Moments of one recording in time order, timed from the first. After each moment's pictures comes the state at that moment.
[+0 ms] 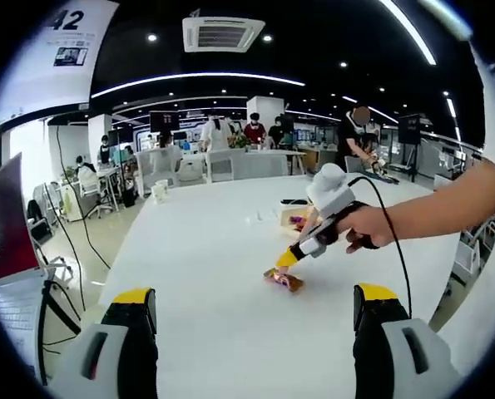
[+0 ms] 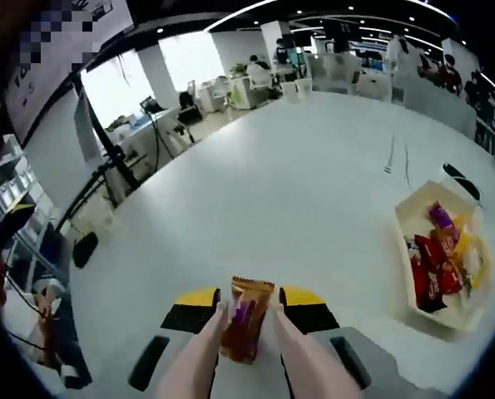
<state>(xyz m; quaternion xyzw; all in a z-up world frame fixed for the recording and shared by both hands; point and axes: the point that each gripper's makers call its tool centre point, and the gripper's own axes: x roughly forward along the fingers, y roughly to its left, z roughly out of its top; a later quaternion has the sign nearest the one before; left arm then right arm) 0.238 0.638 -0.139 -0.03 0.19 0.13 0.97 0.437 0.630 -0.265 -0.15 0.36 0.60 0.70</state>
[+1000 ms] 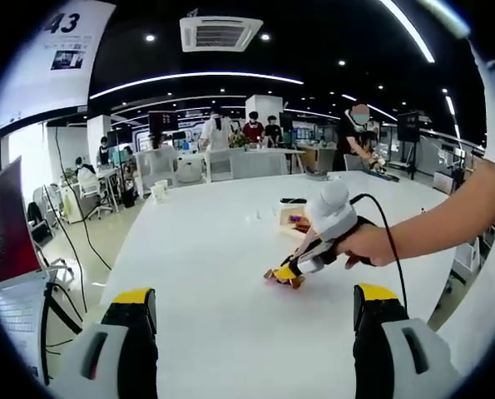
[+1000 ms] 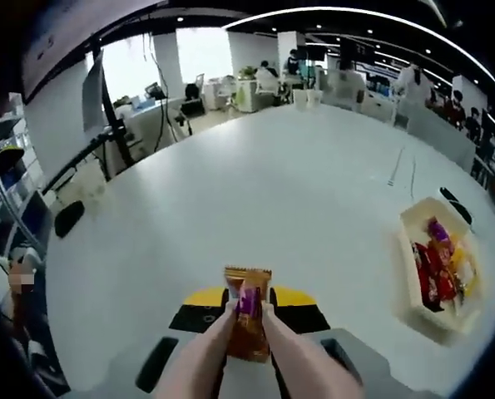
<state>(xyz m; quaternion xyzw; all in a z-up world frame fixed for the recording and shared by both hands) 0.236 0.633 -0.138 -0.02 0.20 0.13 0.97 0.428 0.625 -0.287 -0.19 0.31 0.61 0.71</state>
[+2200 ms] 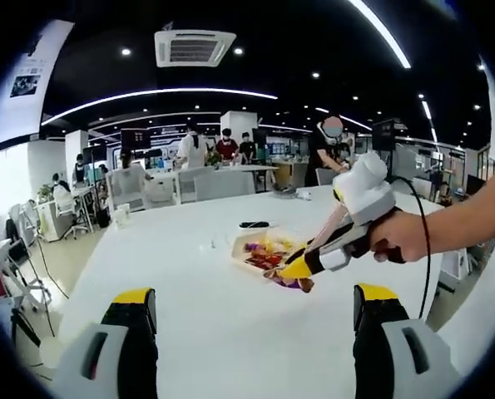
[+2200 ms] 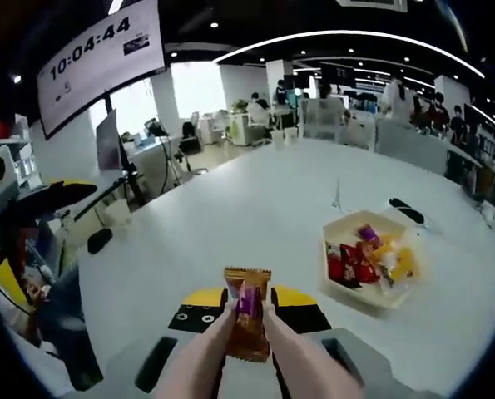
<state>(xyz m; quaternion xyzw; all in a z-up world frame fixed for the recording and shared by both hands) 0.328 0.542 -0.111 -0.01 0.15 0.06 0.99 0.456 0.509 -0.184 -0.14 0.25 0.61 0.74</state>
